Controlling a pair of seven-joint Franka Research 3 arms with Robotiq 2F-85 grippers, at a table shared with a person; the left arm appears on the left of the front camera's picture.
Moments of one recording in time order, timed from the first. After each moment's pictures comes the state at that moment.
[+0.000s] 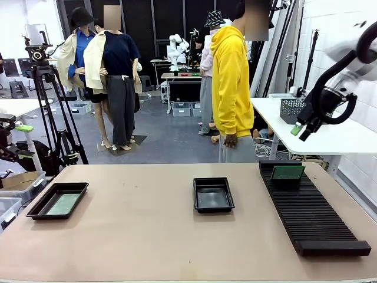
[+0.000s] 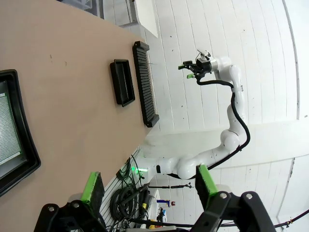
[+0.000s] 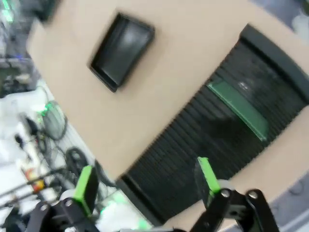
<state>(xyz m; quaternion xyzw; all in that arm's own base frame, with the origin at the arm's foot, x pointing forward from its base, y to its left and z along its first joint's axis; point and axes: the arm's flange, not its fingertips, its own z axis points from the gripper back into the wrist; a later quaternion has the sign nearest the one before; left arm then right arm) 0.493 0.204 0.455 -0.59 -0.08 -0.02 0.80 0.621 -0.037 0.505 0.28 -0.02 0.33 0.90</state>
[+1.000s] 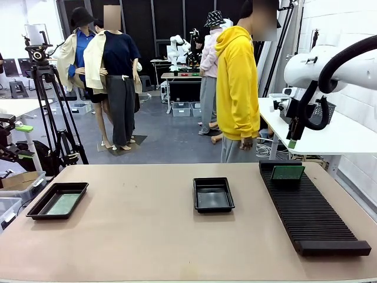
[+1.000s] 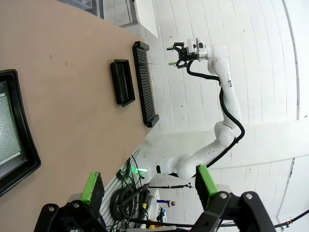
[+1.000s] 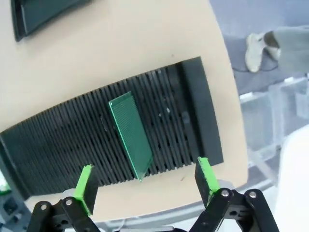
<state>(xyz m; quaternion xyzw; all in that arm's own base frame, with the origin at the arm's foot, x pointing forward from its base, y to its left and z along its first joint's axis) 0.493 0.204 0.455 -0.59 -0.08 -0.02 0.80 0.691 0.001 0.458 0.06 -0.05 0.61 0.79</state>
